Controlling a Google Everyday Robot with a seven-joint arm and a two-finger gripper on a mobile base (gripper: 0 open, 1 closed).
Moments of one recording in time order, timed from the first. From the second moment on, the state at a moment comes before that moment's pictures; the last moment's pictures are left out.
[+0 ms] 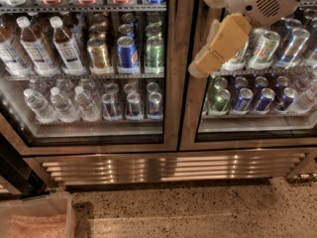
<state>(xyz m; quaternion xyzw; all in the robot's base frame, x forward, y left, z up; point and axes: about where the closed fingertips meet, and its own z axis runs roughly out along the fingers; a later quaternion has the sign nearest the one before) 0.492 -0.079 1.039 -0.59 0.71 0.12 0.36</state>
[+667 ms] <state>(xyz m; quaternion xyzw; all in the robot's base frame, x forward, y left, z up) 0.500 -0.080 1.037 -0.57 0.72 0.12 0.37</state>
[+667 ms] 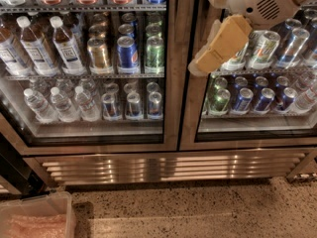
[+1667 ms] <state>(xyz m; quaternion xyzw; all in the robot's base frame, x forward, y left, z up) 0.541 -0.075 1.040 -0.55 0.72 0.10 0.40</state>
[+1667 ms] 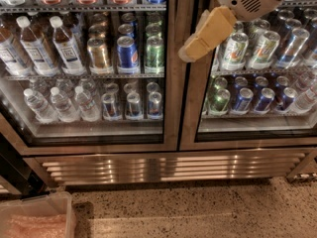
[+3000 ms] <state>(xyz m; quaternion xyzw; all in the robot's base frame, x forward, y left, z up) 0.576 -0.038 1.016 -0.56 0.72 0.14 0.39</state>
